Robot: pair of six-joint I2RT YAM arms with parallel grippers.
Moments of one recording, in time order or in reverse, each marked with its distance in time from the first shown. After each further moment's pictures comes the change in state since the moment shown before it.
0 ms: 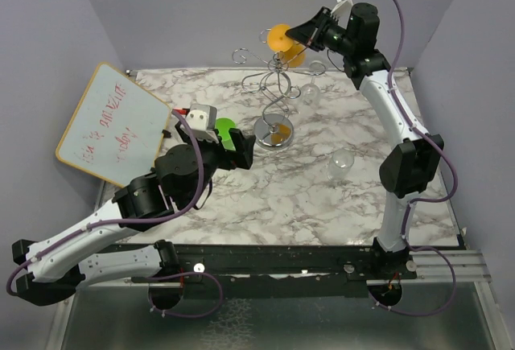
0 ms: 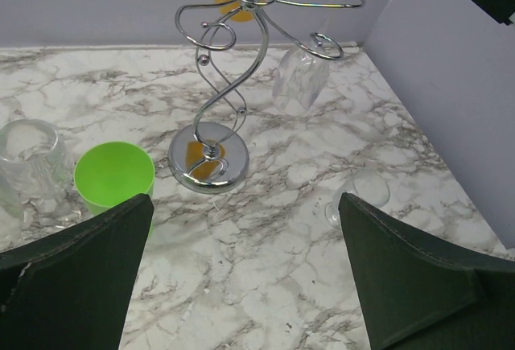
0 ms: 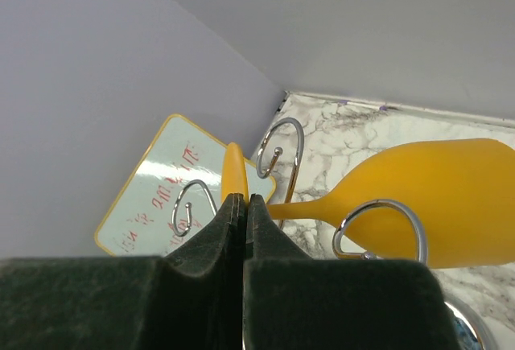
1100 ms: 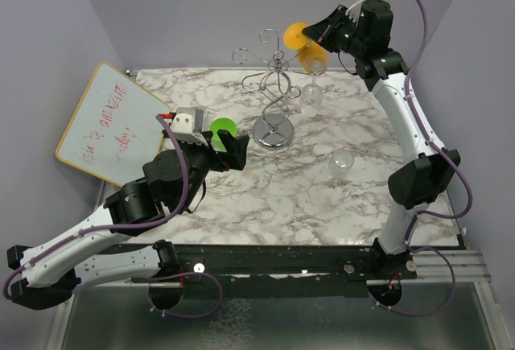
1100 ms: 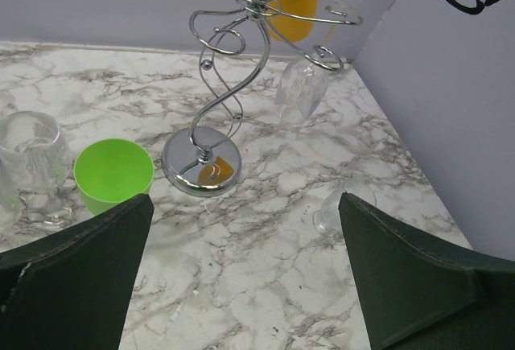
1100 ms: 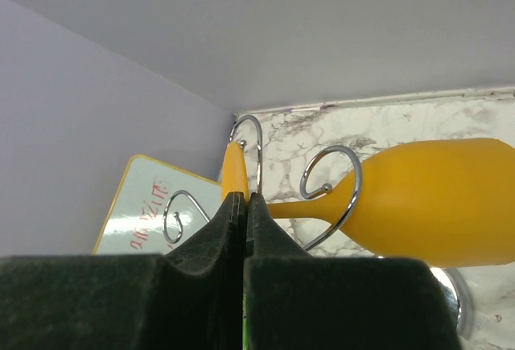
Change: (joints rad) left arm 0.000 -0.068 -0.035 0.014 -0.013 -0.034; right arm 0.004 -0.134 -0.002 -0.256 0.249 0.013
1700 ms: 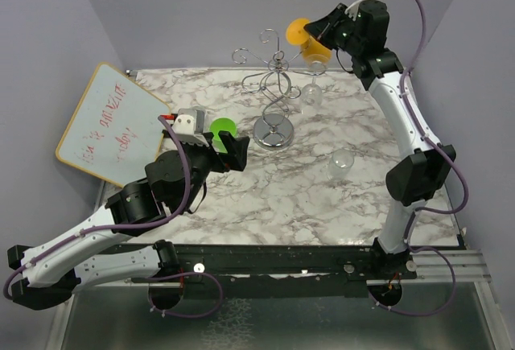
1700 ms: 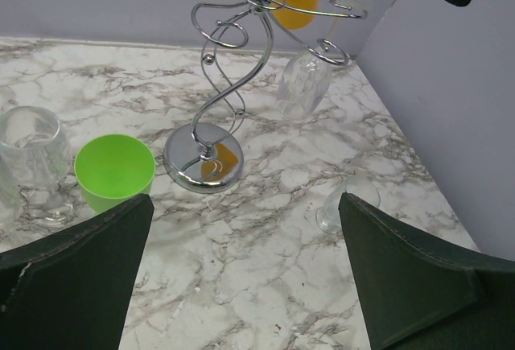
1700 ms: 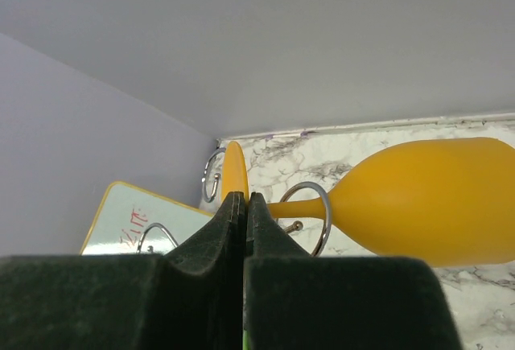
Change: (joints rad) left arm 0.000 -0.003 -0.018 0.000 -0.001 -0.007; right arm 0.000 0.030 -0.004 0.065 0.084 -0.024
